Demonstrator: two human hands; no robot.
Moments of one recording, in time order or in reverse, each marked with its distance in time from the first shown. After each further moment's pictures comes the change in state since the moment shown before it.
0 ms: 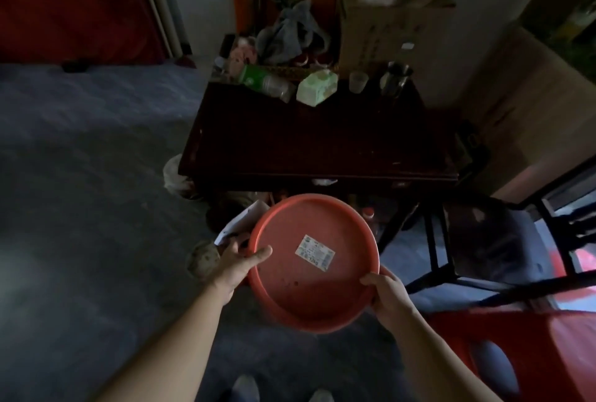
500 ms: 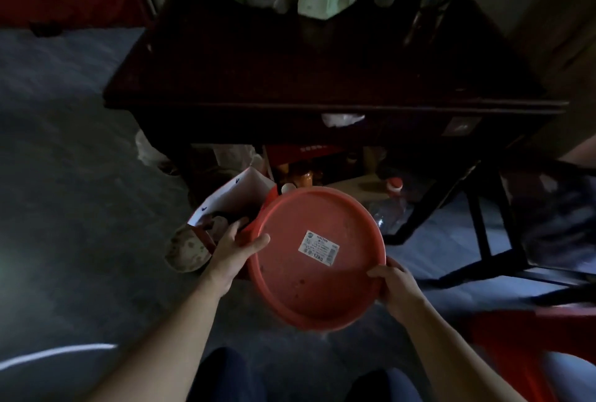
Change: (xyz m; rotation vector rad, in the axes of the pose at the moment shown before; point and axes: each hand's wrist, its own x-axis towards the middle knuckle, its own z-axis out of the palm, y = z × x) left_hand 0.166 -0.192 0.019 0.055 0.026 0.008; right_hand 0.228 0.129 -0.029 -0.028 -0.026 0.024
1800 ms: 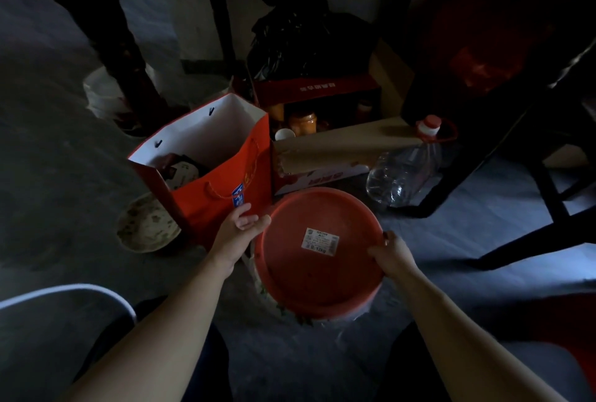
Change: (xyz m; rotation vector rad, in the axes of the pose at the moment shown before) left_hand 0.147 -0.242 0.026 -0.002 -0.024 -0.021; right_hand 0.221 0.159 -0.016 -0.695 0.290 -0.146
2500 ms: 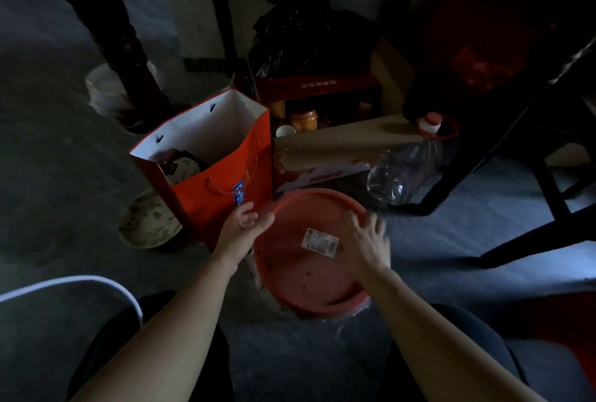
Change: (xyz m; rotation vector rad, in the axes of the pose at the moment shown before) left_hand -0.006 -0.005 0.010 0.029 0.063 0.040; right_hand -0.023 -0.019 0.038 -0.809 0.059 -0.349
